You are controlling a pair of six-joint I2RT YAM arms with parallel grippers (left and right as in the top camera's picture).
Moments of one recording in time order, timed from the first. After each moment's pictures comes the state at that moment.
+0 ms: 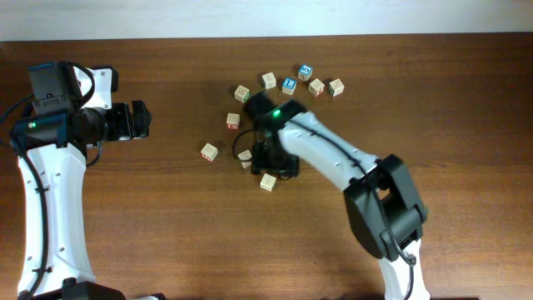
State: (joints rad) left arm 0.25 1.52 1.47 -0.95 0.24 0.13; right arm 0.65 2.16 1.71 -1.08 -0.09 0.69
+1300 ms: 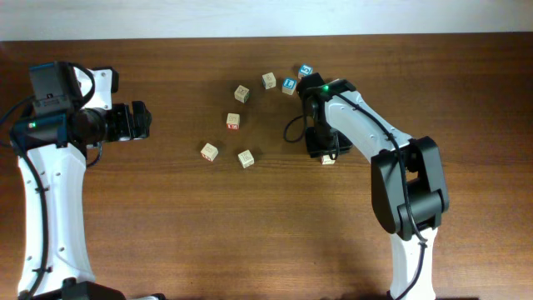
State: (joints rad) left arm 0.25 1.52 1.47 -0.95 0.24 0.13; right arm 0.36 2.20 1.70 -1.14 0.14 0.28
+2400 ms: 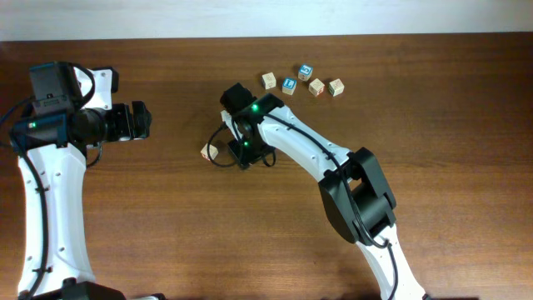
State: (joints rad) left arm 0.25 1.52 1.47 -0.95 0.24 0.13; right arm 0.67 2.36 1.97 -1.02 -0.14 0.08
